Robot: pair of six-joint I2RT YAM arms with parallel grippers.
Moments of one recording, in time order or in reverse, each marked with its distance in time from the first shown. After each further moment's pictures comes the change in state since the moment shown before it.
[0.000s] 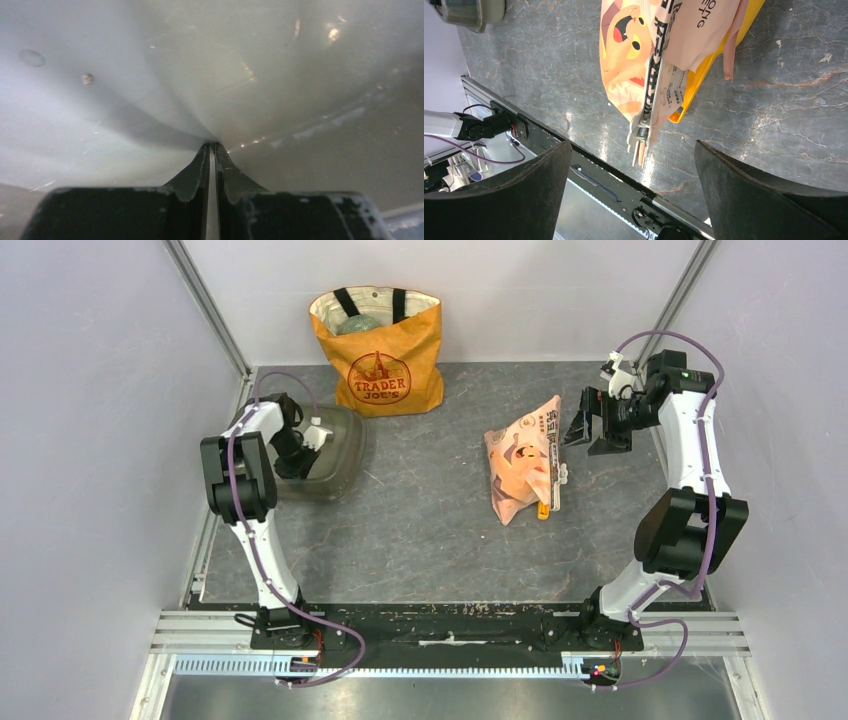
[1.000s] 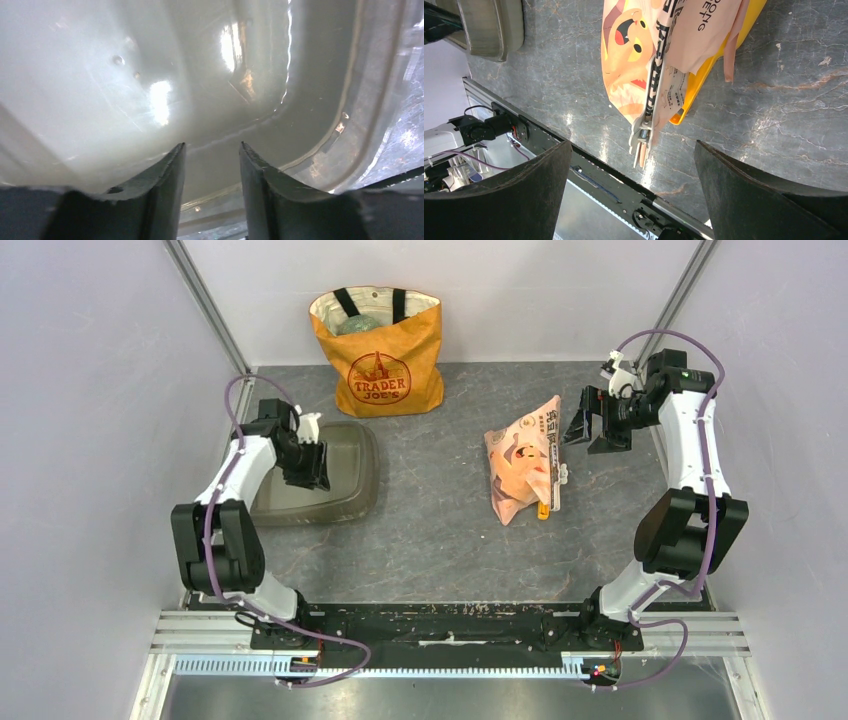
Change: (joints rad) left arm -0.068 -0.542 -0.438 0.265 0.217 -0.555; right arm 0.001 0.000 0.006 0.005 -0.004 0.006
